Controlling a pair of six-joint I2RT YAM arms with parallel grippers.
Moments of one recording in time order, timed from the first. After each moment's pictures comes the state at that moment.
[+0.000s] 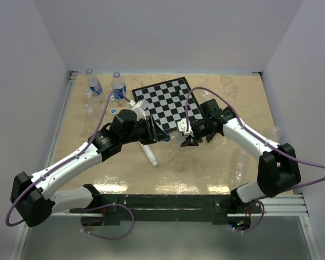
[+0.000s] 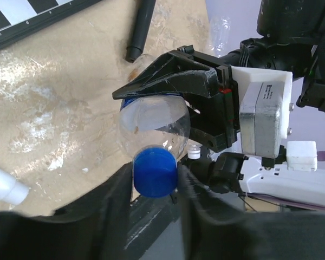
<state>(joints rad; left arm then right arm) -0.74 1.13 0.91 -0.23 0.22 -0.91 0.42 1.48 1.04 -0.68 -0.87 -1.22</state>
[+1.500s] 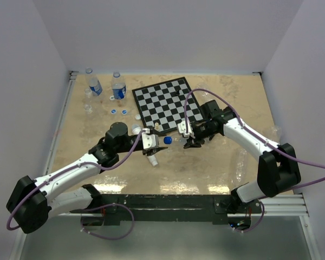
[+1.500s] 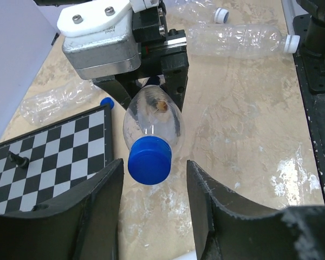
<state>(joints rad) -0.73 1.05 0.61 0.27 0.61 0.43 0.42 1.48 1.04 -0.74 -0.83 -1.25</state>
